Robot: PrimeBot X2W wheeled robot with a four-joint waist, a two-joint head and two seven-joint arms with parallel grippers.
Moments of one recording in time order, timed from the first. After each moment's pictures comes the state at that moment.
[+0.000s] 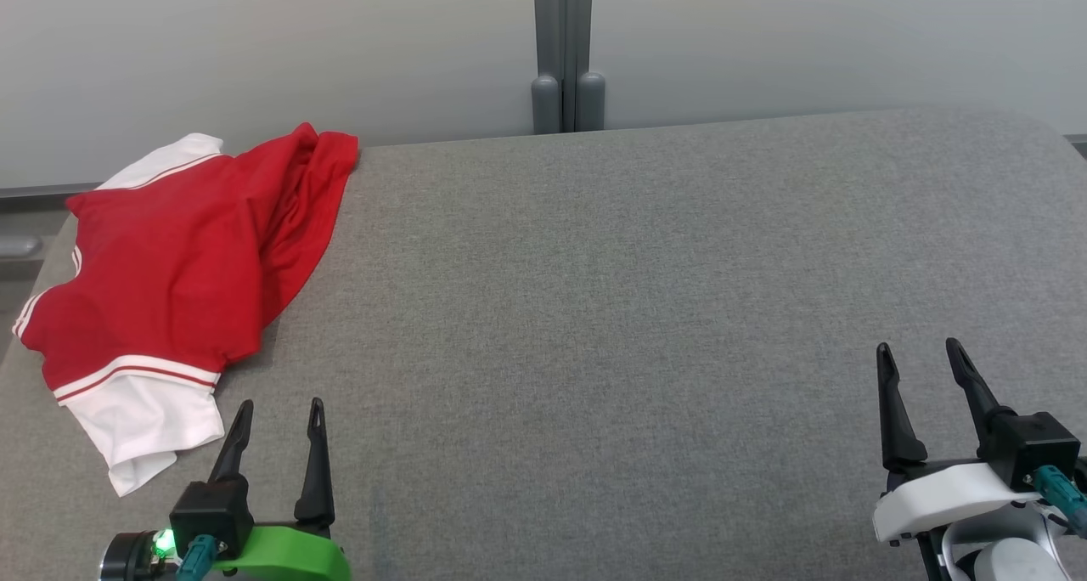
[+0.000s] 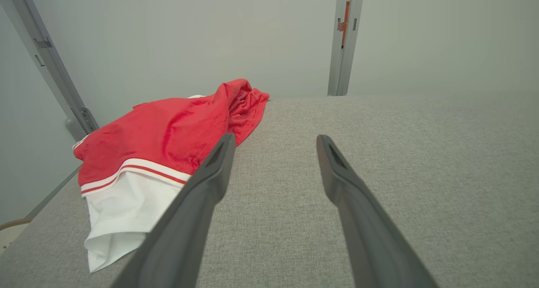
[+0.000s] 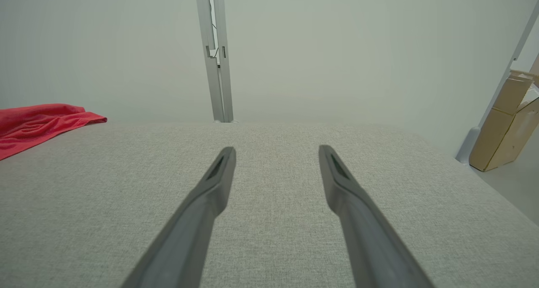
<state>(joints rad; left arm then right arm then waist) 0.01 0.07 -0.04 0.24 -0.10 -0.05 -0.26 0.00 -0.08 -0.11 0.17 0.05 0.13 -0.26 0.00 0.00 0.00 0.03</state>
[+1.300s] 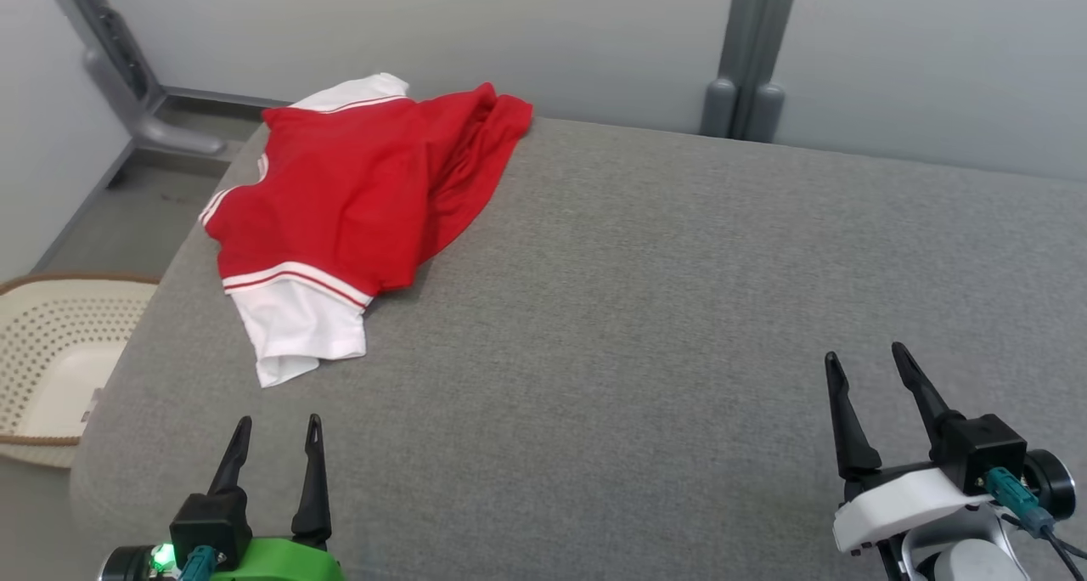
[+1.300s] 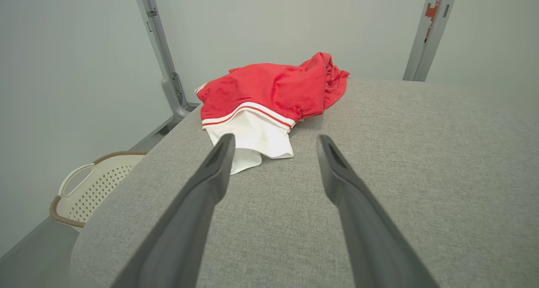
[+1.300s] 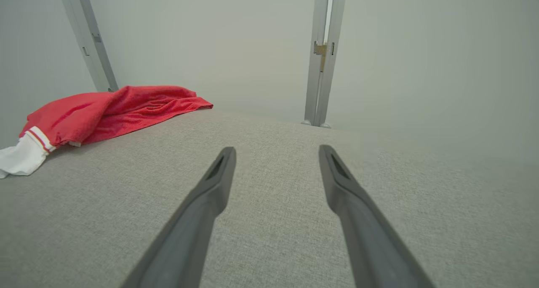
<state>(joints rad) 0.02 0.05 0.00 0.27 -0.07 -0.08 -0.26 0.00 -0.08 -0.02 0.18 0.06 0.13 -0.26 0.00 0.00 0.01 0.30</state>
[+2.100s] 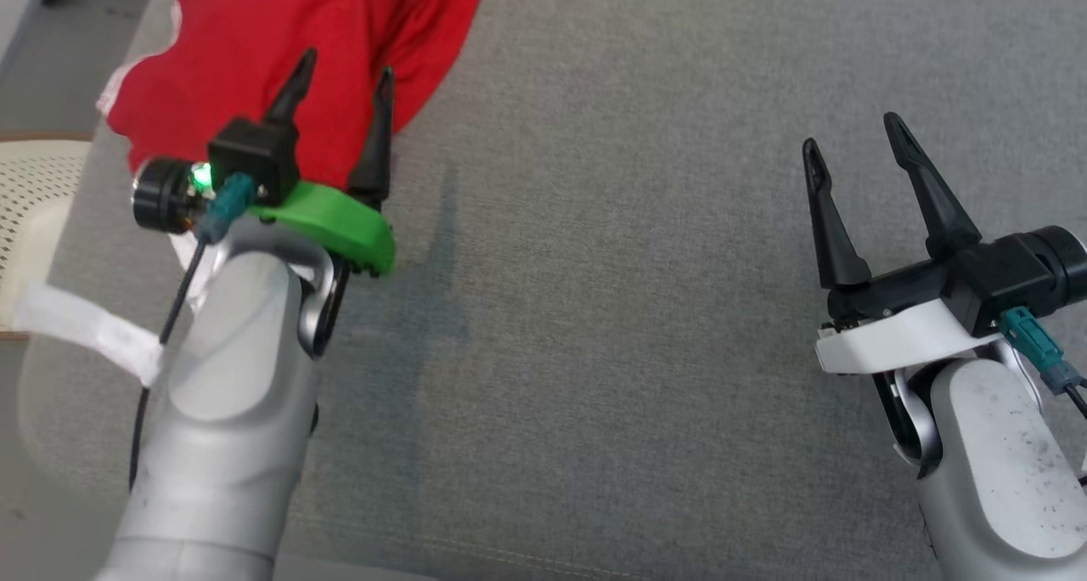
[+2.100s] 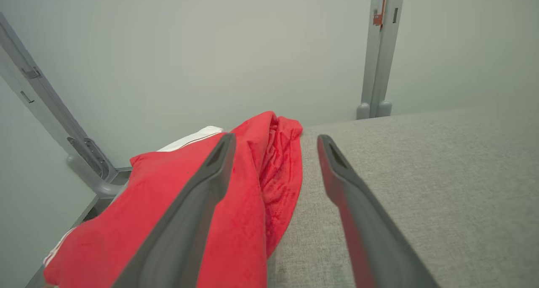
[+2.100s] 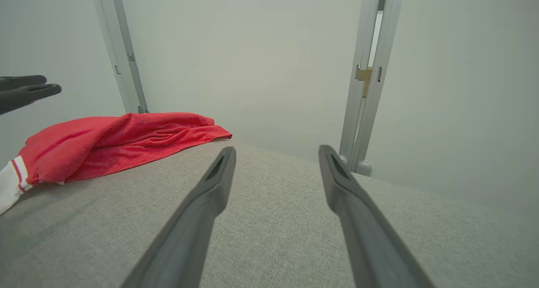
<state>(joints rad) -0.73 0.06 -0.20 0.62 -0.13 -0.12 -0.26 -0.33 -0.16 0.09 0.07 0.03 0.13 -0.26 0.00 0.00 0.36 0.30</state>
